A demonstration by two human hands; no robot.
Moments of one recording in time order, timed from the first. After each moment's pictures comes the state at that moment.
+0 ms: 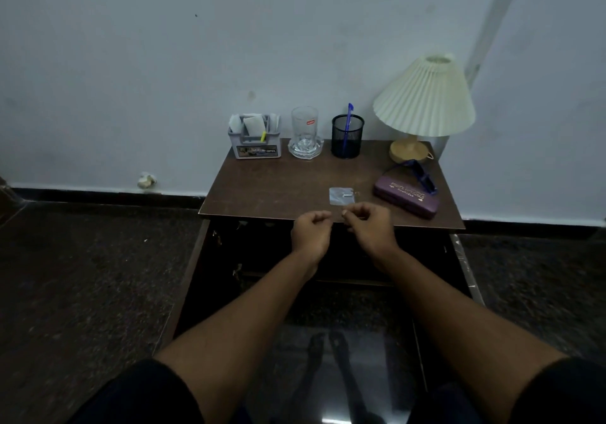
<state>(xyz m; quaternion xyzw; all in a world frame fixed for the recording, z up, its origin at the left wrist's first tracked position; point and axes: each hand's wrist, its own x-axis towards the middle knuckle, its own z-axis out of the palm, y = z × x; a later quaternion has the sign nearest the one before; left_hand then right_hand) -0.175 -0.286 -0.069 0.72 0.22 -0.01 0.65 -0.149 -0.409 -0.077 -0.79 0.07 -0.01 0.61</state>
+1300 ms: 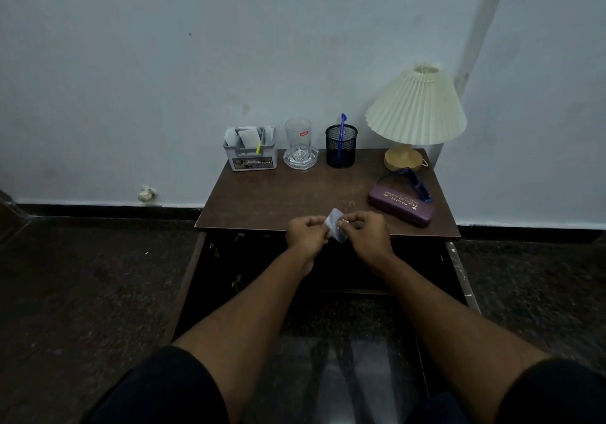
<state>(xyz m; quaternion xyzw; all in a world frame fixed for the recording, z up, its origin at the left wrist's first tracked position) -0.153 -0.289 -0.067 0.69 0.24 -0.03 0.68 -0.145 -0.420 -0.073 -0.84 0.05 -0.03 0.55</state>
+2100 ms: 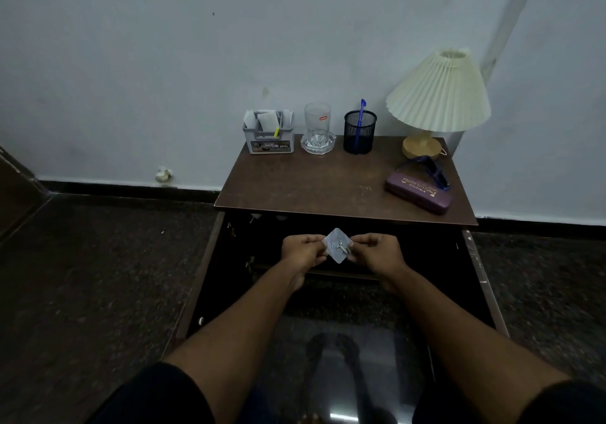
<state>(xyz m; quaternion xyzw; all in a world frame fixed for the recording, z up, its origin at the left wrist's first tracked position) -0.205 -0.246 -0.108 0.66 0.27 -0.08 0.70 -0.185 -0.409 -0.123 -0.69 0.14 0.13 0.70</state>
